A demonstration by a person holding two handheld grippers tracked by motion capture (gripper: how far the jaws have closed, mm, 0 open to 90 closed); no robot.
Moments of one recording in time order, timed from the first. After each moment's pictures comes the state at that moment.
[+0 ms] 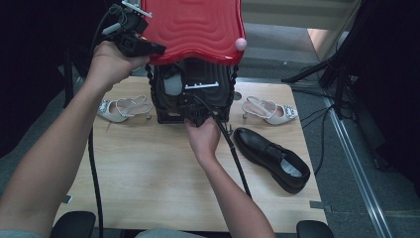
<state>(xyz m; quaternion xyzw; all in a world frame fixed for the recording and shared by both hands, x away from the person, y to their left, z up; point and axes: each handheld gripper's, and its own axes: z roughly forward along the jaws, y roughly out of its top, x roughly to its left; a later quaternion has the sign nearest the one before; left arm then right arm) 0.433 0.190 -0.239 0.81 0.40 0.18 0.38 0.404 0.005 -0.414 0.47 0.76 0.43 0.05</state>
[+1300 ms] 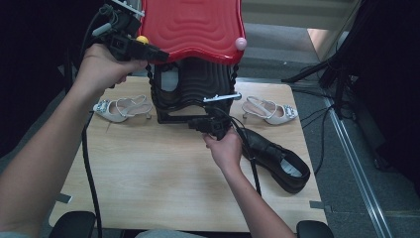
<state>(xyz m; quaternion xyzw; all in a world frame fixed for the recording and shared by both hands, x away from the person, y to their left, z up) 0.402 0.195 -0.228 0.81 0.40 0.12 0.41 0.373 -0.055 -0.417 0.42 0.79 0.44 0.00</state>
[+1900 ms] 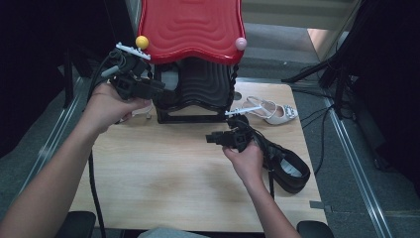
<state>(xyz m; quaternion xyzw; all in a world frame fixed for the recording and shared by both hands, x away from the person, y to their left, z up) 0.362 0.186 -0.292 0.82 0.39 0.06 0.41 0.353 -0.112 -0.431 0.43 0.80 0.42 -0.03</state>
